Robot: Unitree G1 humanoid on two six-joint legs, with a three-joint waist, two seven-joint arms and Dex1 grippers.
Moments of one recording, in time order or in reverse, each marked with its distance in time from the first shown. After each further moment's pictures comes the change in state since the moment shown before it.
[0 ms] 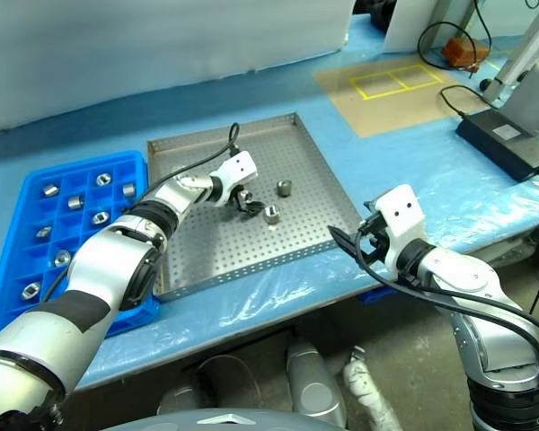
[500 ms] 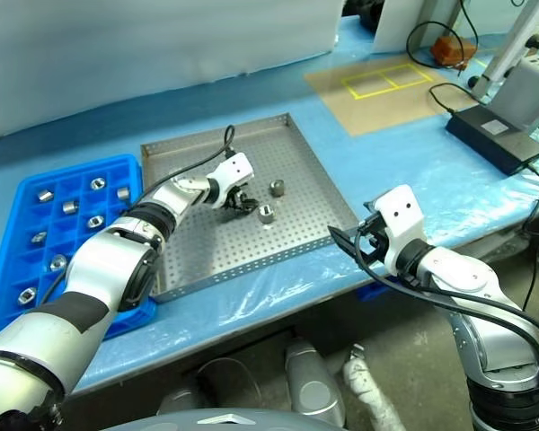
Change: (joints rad) left arm 0.015 0.015 0.011 -0.002 -0.003 0.029 -0.012; right arm -0.011 0.000 0.009 0.006 0.000 -0.003 0.000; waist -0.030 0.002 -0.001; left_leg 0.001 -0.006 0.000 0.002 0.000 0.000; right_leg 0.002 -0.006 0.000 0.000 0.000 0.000
